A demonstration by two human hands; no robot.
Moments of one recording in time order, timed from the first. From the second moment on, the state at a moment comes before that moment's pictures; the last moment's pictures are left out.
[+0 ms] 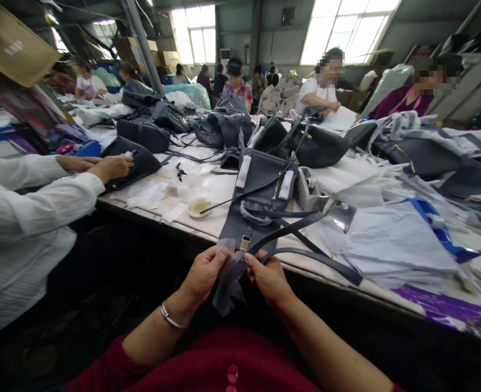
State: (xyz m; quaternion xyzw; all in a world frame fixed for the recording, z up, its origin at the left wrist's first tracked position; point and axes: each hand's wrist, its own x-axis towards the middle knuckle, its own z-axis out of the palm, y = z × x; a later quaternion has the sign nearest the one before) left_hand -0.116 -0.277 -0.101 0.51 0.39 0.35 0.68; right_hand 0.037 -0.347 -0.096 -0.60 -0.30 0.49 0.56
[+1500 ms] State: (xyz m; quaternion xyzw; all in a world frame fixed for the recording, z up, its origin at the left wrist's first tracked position) left_hand -0.119 -0.273 -0.098 0.62 0.40 0.28 0.61; right_hand 0.105 -0.356 -0.046 -0.54 -0.55 0.32 0.55
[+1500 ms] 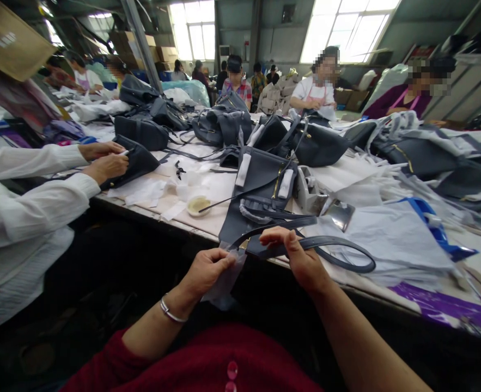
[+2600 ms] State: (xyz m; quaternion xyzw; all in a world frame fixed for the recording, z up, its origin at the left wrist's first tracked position) left_hand -0.115 -0.282 -0.095 0.61 0.33 0.20 0.69; right_hand 0.066 -0.342 -0.073 -0.56 -0.61 0.33 0.45
